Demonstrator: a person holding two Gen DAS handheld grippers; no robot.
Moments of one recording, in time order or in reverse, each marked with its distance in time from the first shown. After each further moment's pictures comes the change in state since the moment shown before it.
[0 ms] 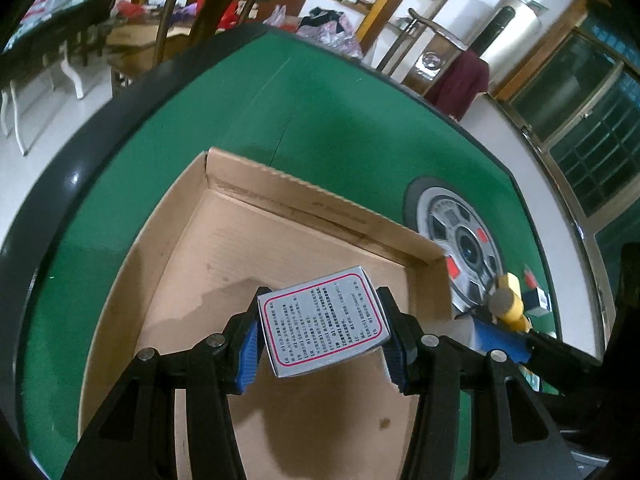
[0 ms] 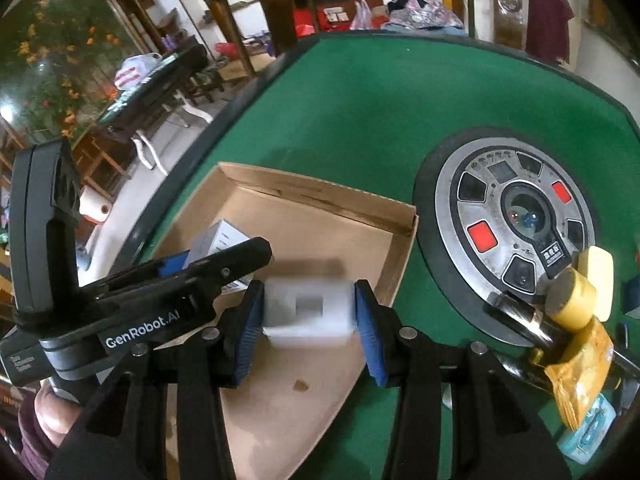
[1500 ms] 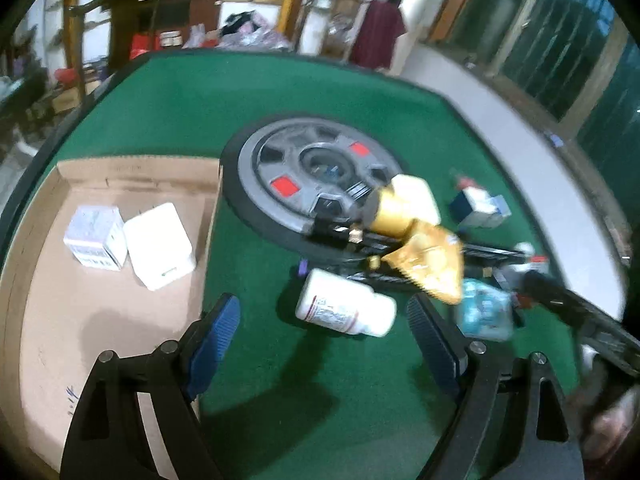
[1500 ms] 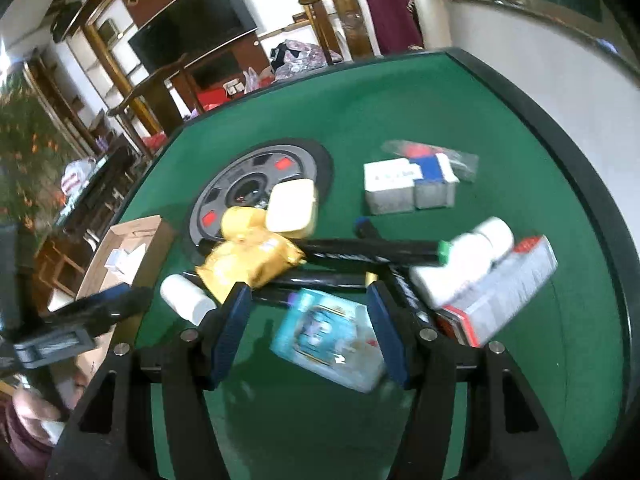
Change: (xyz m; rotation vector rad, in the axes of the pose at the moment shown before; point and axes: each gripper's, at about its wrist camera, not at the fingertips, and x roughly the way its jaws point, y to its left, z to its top) left arm 0.005 -0.182 -0.081 0.280 0.016 0.058; right arm -0.149 -0.213 -0.128 0.291 -0.263 -0.116
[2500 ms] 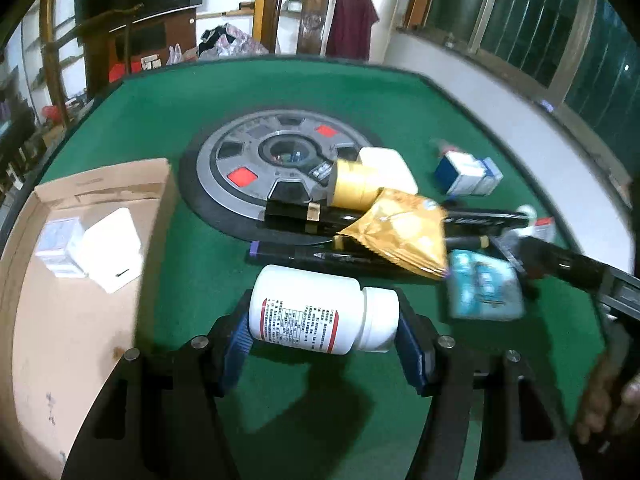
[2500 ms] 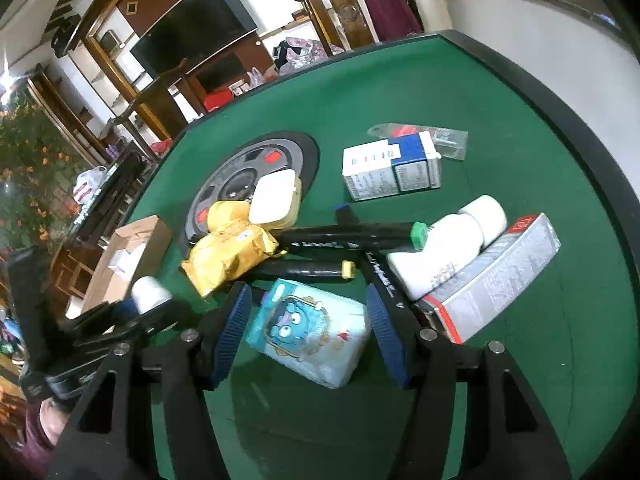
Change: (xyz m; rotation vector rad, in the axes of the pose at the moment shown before) left arm 0.004 -0.036 -0.024 0.122 -0.043 -0.020; right arm 0.012 -0.027 0.000 0.036 0.019 0.076
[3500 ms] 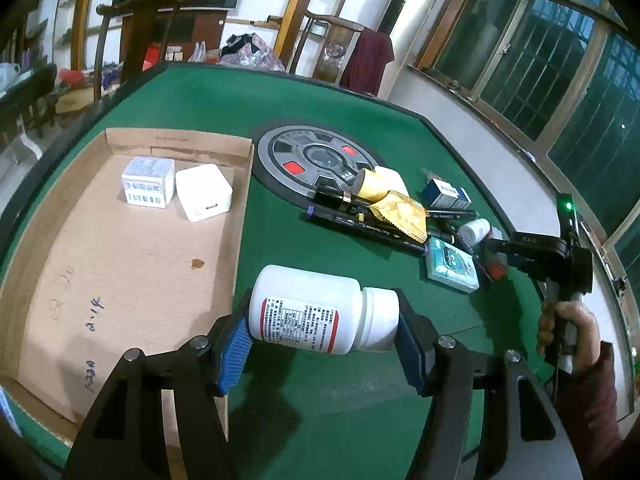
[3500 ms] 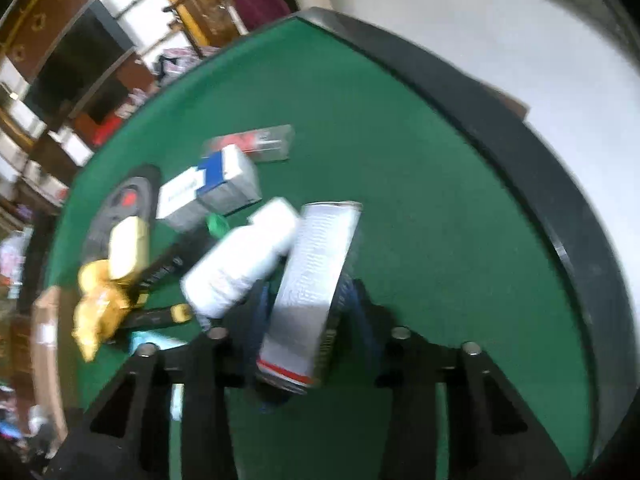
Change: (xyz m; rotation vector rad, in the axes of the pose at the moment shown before) left arm -0.072 0.050 -0.050 -0.139 -0.083 -0.071; right arm -0.011 -0.077 0.020 0.263 0.042 -0.369
